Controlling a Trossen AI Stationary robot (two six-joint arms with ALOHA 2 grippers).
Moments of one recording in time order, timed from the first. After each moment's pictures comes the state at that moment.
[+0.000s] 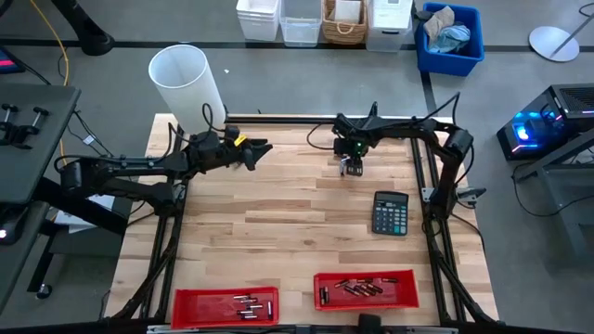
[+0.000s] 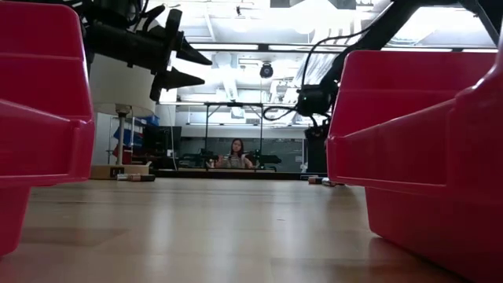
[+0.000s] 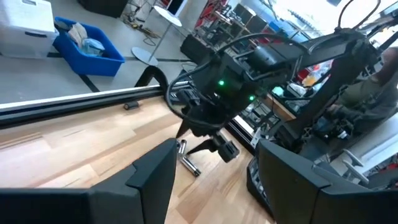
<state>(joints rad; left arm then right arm) 0.37 1.10 0.49 0.47 -0.06 -0.61 -0.60 1.87 1.13 -0.70 0.04 -0.49</state>
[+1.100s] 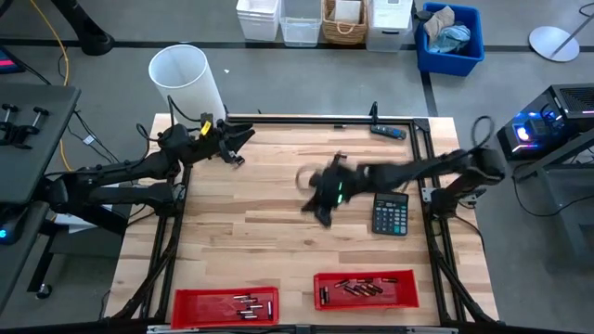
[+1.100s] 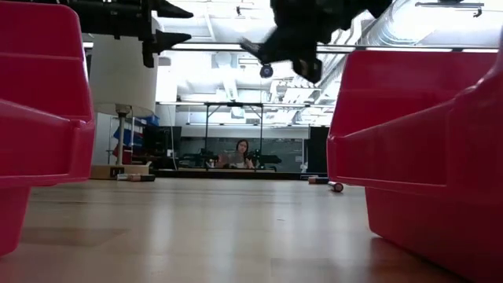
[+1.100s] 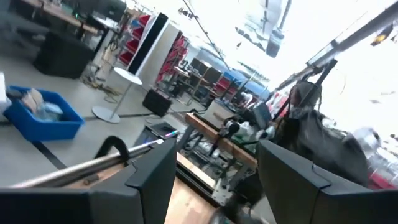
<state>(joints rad) 0.44 0.86 0.49 0.53 0.04 -0.56 0.04 1.56 1.13 -0.22 -0.19 0.50</state>
